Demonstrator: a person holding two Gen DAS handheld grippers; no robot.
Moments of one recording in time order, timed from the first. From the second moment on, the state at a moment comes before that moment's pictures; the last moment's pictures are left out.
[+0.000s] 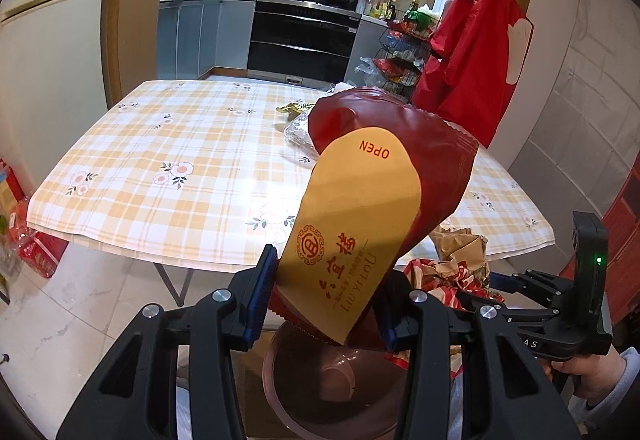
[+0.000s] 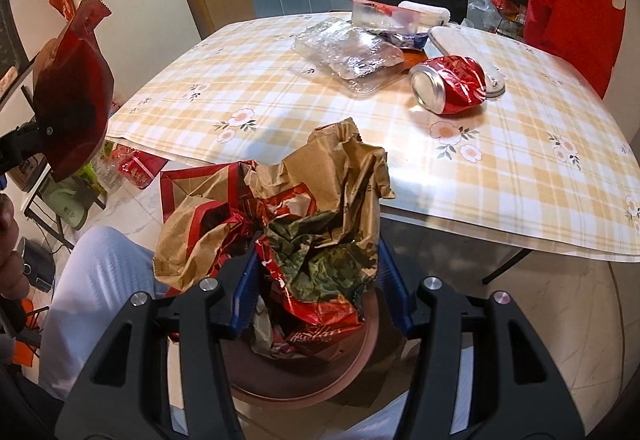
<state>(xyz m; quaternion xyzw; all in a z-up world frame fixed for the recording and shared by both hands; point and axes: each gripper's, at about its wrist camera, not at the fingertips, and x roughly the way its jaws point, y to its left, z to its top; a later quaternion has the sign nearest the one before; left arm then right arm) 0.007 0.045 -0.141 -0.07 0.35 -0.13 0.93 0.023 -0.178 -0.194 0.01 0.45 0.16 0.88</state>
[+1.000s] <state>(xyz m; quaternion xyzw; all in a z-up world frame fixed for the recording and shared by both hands) 0.009 0.043 -0.155 -0.07 0.37 -0.13 0.92 0.018 -0.177 -0.171 0.03 0.38 0.17 0.91</state>
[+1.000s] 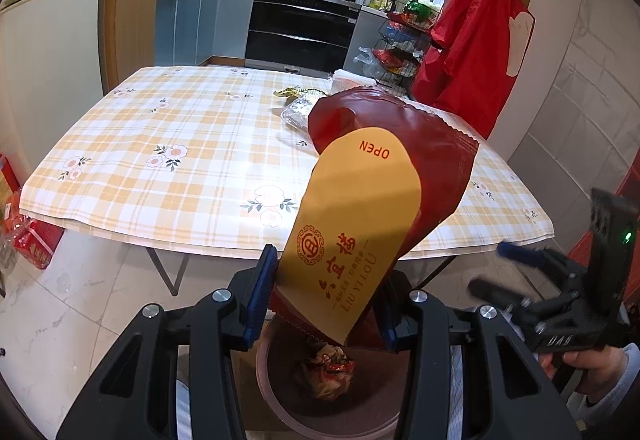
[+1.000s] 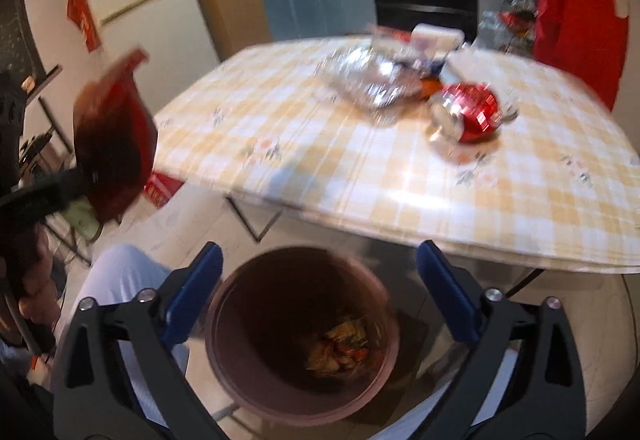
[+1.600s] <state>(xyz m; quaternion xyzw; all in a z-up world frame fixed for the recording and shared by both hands) 0.012 0.014 -0.166 -0.03 0.39 -0.15 0.91 0.015 -0.240 -0.159 0.12 0.31 0.08 0.94</state>
